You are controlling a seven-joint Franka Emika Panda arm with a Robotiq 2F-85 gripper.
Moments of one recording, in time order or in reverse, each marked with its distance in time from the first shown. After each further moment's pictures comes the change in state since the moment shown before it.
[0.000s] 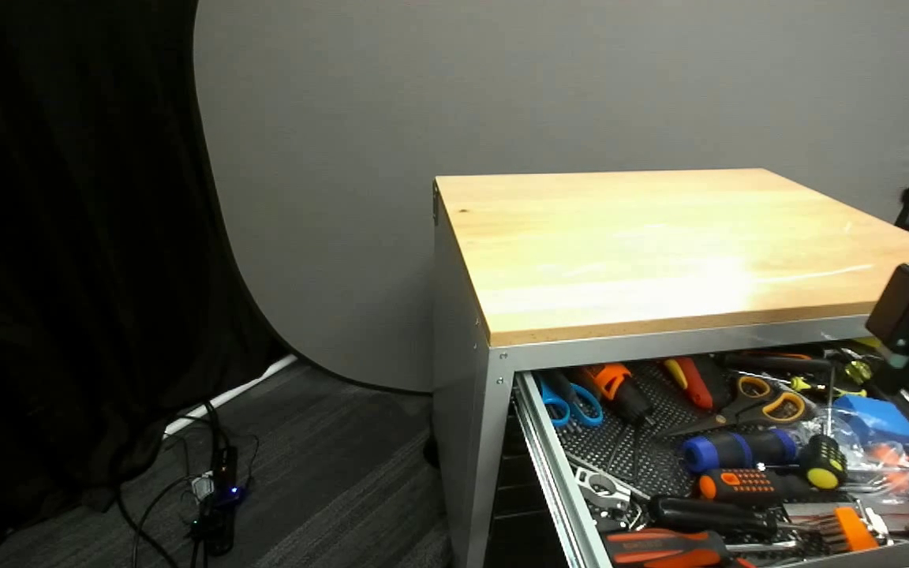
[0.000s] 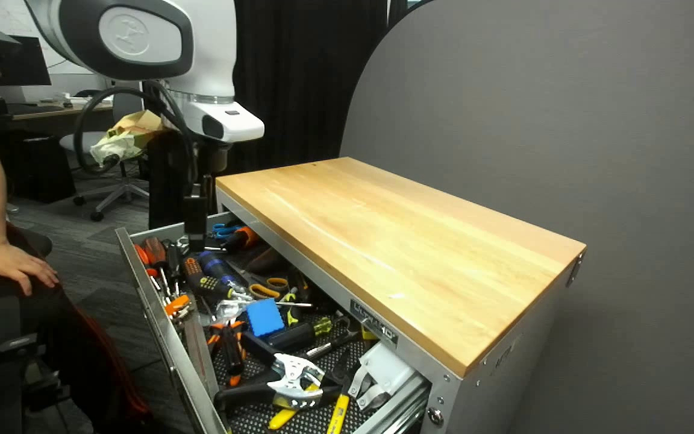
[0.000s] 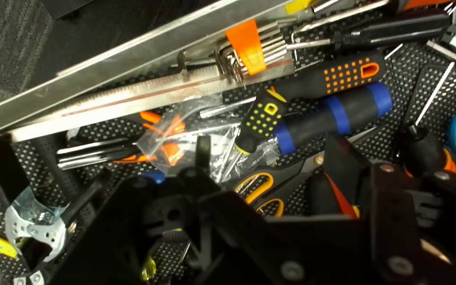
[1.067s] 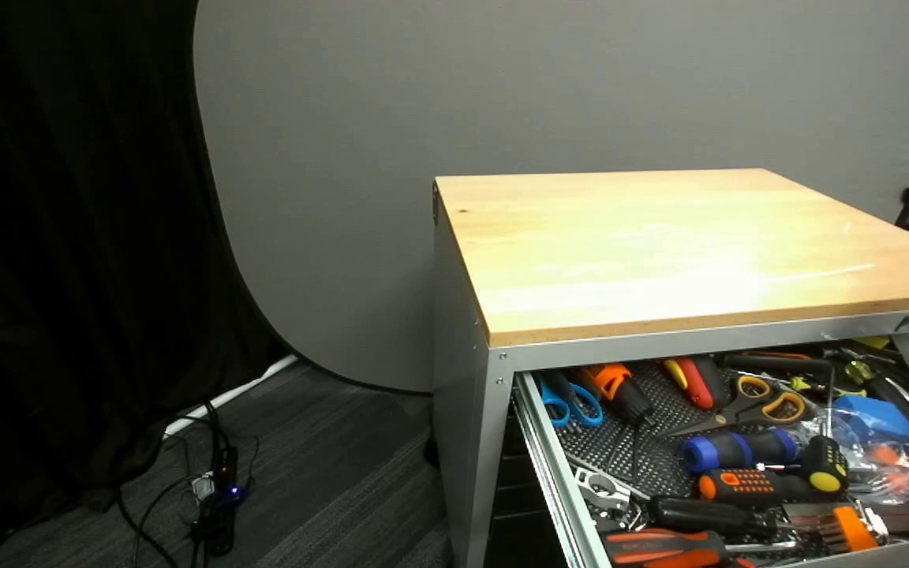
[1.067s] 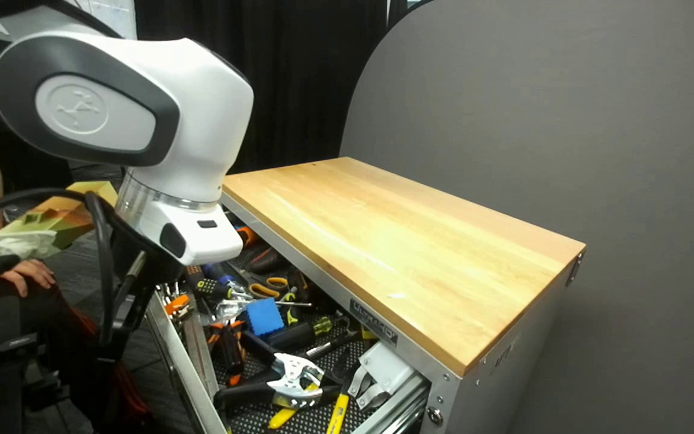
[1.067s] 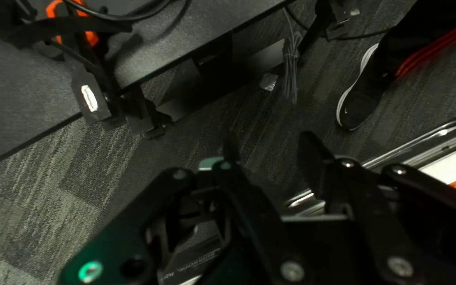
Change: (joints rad) arm -0.176 0.034 -0.074 -0.168 -0.028 -0.143 -0.151
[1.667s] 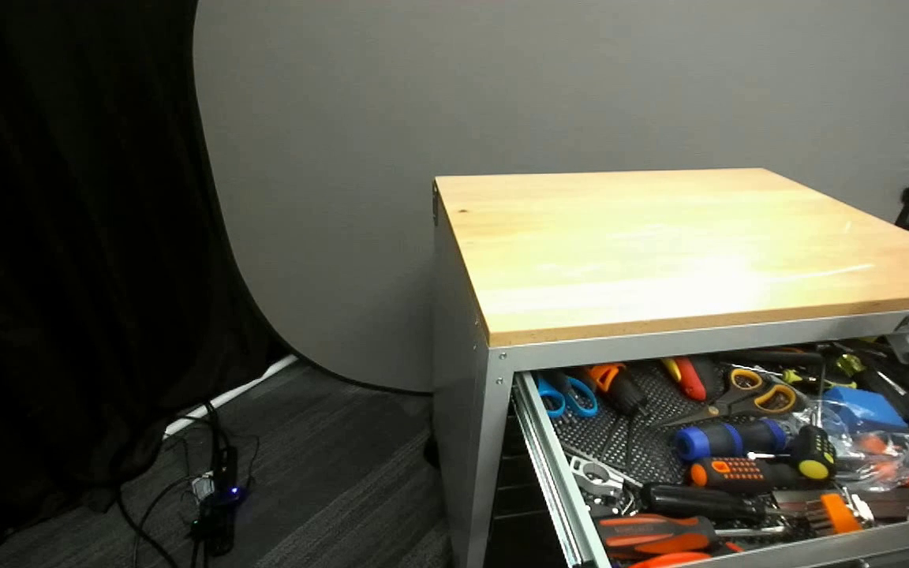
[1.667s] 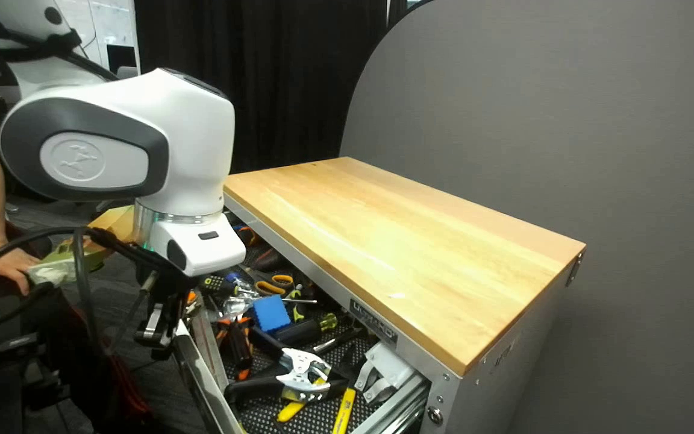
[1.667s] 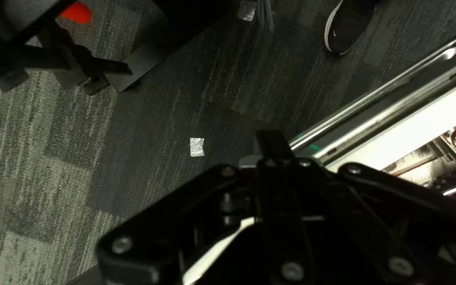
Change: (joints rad) arm 0.046 0.115 0.019 -0.017 0.033 0.337 0.151
